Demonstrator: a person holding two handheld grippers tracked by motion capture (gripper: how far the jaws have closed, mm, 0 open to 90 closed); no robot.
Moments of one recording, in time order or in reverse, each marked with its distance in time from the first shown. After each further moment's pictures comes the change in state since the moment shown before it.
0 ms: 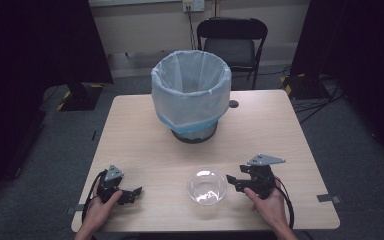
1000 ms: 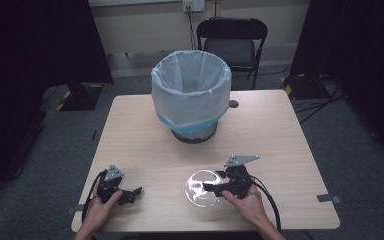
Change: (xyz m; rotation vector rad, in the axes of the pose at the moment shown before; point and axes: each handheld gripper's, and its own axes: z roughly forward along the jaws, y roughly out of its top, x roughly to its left) left arm 0.000 0.000 0.000 0.000 0.000 0.000; right arm 0.030 0.008 0.045 0.047 0.281 -0.031
